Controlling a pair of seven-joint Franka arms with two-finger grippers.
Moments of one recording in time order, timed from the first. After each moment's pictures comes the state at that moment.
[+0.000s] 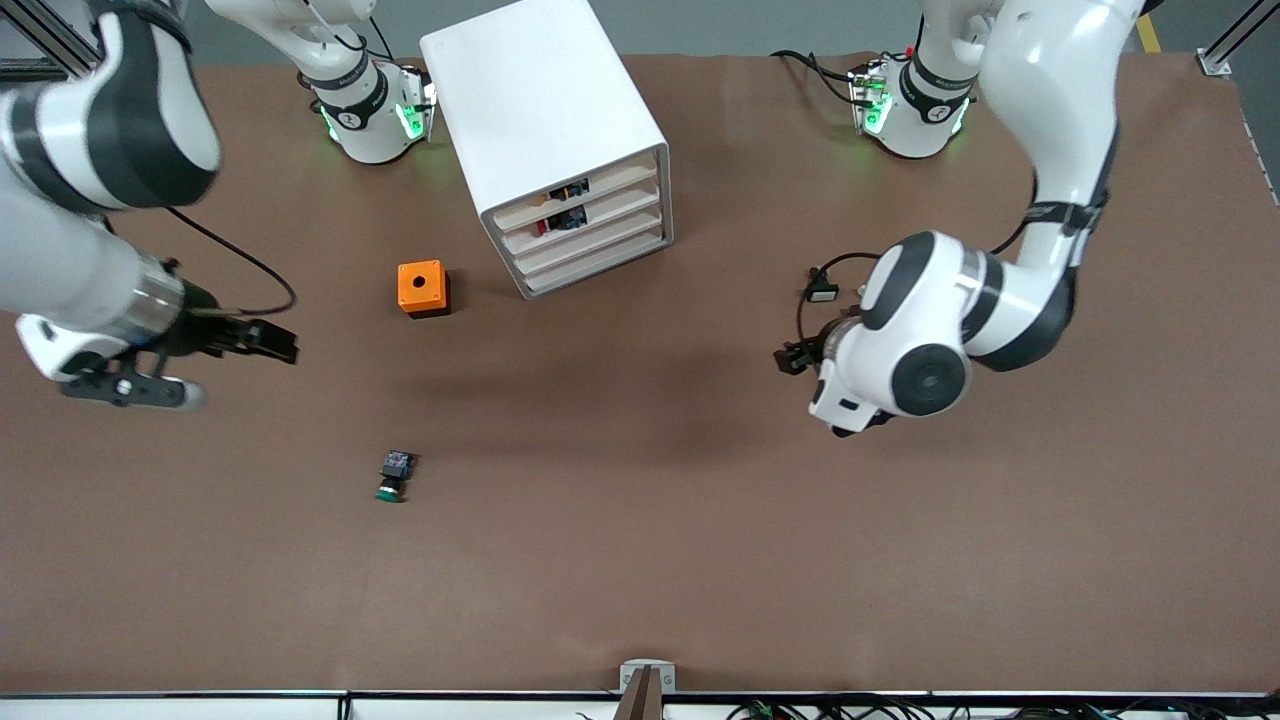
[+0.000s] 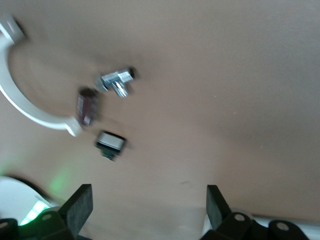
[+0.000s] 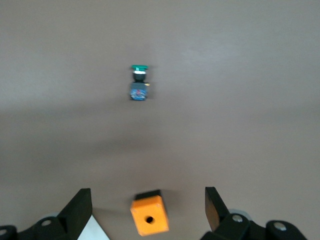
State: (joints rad) left arm -0.29 0.60 -0.20 -1.46 -0.15 1.61 -0.93; right arm -0.03 0.23 0.19 -1.62 0.02 1.78 0.30
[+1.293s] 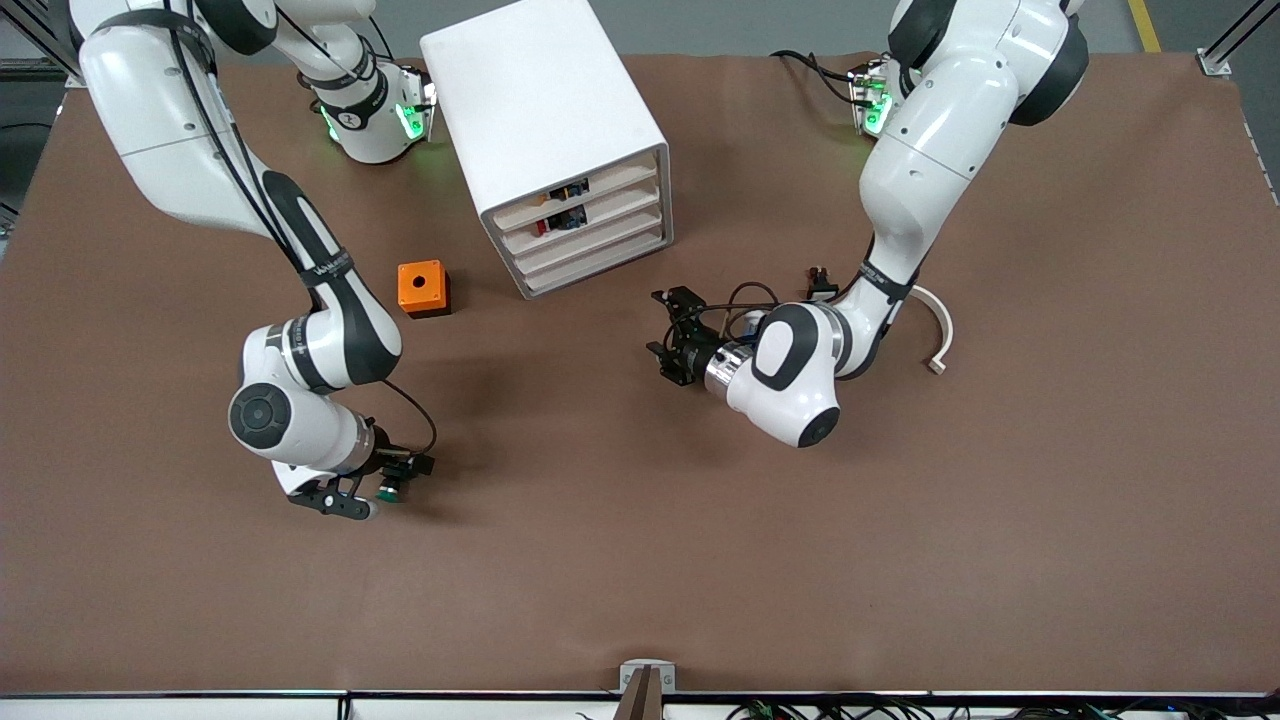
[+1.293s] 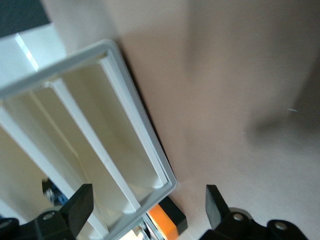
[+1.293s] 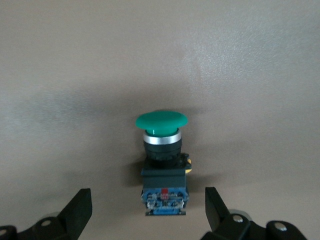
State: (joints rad) left arm -0.41 0.92 -0.20 -1.42 -0.94 1.79 -1.95; right arm 0.01 0.73 0.20 -1.63 -0.10 2.32 0.47
